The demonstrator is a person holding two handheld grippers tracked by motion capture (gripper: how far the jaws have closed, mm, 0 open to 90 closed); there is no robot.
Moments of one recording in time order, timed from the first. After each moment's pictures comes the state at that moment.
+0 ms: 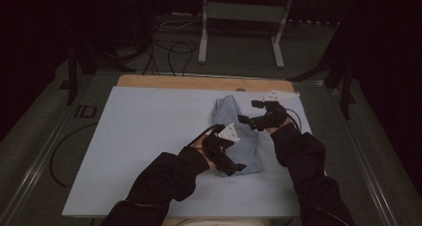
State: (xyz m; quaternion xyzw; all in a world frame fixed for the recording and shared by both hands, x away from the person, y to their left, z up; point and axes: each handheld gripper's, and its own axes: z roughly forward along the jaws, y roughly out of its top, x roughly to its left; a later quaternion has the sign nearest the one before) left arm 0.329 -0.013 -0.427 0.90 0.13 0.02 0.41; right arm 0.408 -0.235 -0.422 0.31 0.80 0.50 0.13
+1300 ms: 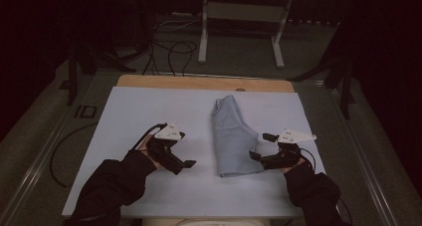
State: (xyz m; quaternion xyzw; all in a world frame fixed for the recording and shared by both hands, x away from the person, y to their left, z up) left arm 0.315 0.127 -0.435 0.89 0.19 0.06 0.42; right arm 0.312 -0.271 -0.468 0.30 0.79 0.51 0.14
